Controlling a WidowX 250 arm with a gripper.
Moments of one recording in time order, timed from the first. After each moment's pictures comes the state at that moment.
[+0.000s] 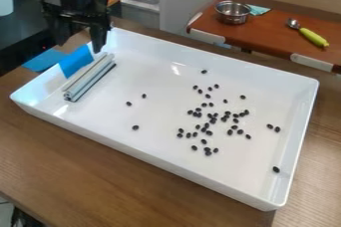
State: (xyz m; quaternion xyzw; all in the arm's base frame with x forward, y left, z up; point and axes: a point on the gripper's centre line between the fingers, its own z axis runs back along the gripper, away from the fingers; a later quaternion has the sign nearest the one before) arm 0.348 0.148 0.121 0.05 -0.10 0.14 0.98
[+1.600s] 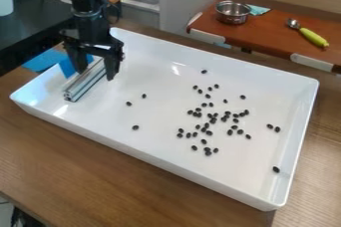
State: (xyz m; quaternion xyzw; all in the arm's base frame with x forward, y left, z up) arm 0.367 0.142 0.064 0.02 -0.08 0.10 0.99
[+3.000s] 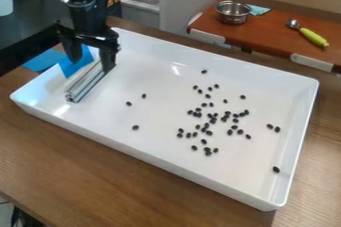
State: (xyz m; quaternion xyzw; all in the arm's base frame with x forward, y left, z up) arm 0.365 0.147 0.082 0.05 -0.11 0.08 0.99
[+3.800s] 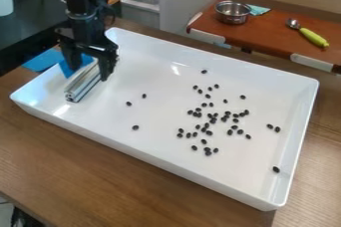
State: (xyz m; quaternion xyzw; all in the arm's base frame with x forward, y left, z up) arm 0.364 0.153 0.064 0.06 -0.10 0.09 0.99
